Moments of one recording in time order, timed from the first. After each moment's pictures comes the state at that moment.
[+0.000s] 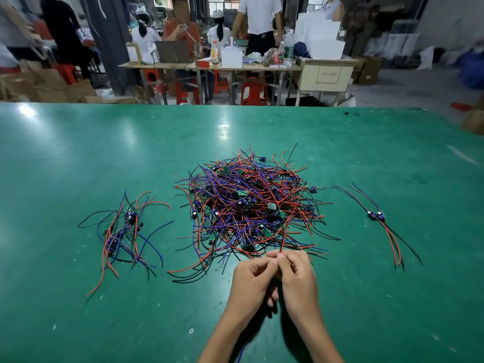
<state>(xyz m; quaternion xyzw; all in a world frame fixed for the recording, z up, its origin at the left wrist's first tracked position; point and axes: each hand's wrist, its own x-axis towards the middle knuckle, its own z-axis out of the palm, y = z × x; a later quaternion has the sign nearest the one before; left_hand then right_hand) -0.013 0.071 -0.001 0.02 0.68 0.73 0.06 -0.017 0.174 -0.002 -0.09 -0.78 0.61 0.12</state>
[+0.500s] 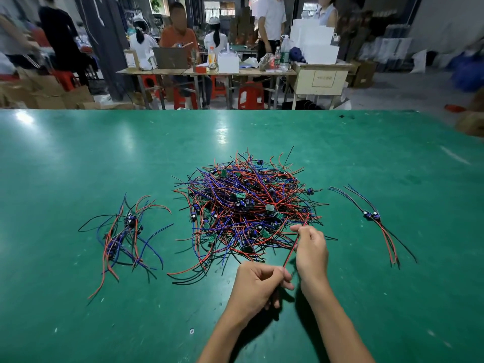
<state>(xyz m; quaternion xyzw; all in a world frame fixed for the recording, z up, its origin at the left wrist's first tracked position) -0.009 0.072 0.009 0.03 0.72 0.69 0.10 -0.065 0.192 0.026 -0.22 -0.74 0.62 0.16</state>
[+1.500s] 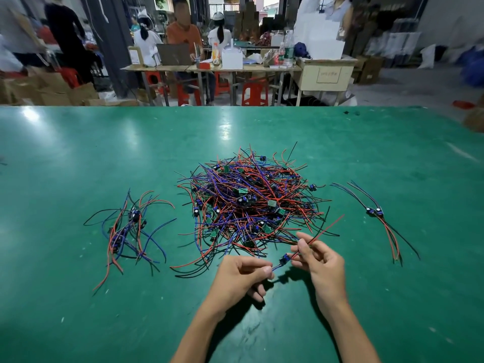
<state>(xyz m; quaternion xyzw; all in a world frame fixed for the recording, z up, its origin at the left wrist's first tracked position) -0.011 0.032 0.007 -0.01 0.68 0.72 0.15 -0.032 0.222 -0.007 -0.10 -0.59 0.79 0.09</state>
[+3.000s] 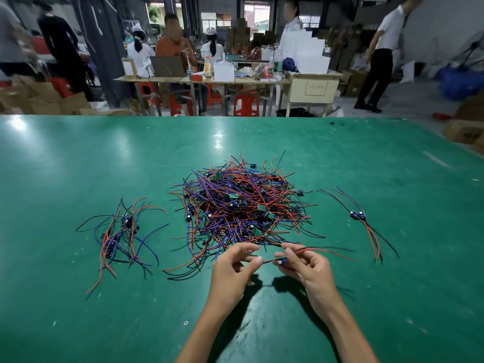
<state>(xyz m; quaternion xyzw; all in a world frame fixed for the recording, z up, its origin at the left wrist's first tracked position) -0.009 0.052 0.007 0.00 0.73 0.68 -0.05 -0.018 0.234 -0.002 -0.05 -0.56 0.83 0.00</state>
